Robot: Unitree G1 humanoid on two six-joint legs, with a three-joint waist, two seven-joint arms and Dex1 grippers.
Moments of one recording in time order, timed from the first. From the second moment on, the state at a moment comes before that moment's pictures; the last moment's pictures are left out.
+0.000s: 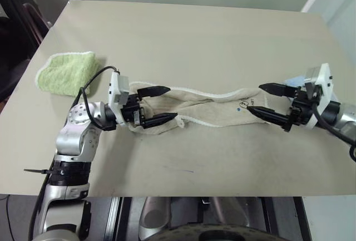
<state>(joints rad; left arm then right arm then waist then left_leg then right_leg) -0.35 0.57 0.07 -0.02 -0.58 0.30 -1.23 -0.20 -0.89 -0.25 -0.36 0.76 0.70 0.88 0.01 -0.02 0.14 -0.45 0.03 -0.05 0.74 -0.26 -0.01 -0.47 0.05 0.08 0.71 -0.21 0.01</state>
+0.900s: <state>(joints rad) -0.22 0.60 0.11 -0.12 -0.57 0.29 -1.13 -1.00 -0.66 0.18 1.00 0.02 0.02 1.06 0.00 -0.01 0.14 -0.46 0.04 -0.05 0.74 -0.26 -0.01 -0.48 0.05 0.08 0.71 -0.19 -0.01</state>
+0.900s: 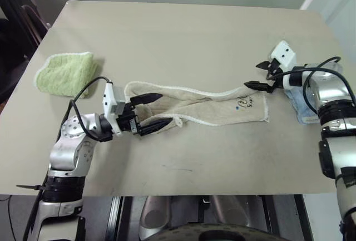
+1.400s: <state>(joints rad) -0.21 0.61 0.11 -0.12 -0.58 0.29 -1.13 -0.99 -0.65 0.18 1.06 -0.05 -0.05 1.13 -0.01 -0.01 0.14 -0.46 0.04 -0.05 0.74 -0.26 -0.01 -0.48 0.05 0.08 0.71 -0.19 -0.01</state>
